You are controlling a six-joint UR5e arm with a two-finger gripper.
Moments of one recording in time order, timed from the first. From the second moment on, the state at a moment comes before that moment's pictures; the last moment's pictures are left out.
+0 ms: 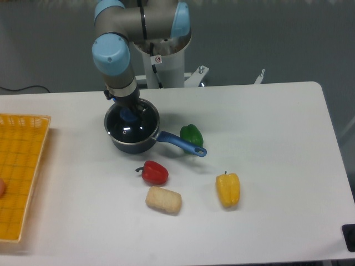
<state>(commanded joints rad) 2.18 -1.63 -2.00 -1.17 1.60 0.83</state>
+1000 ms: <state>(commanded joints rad) 2.17 -1.64 -1.99 -1.17 1.60 0.83</state>
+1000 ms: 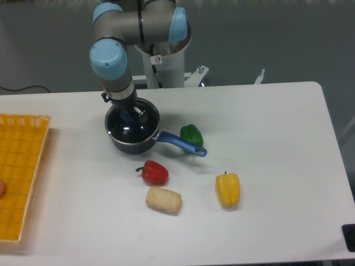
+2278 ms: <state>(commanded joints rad) 2.23 -1.68 -1.76 -1.26 1.57 0.85</state>
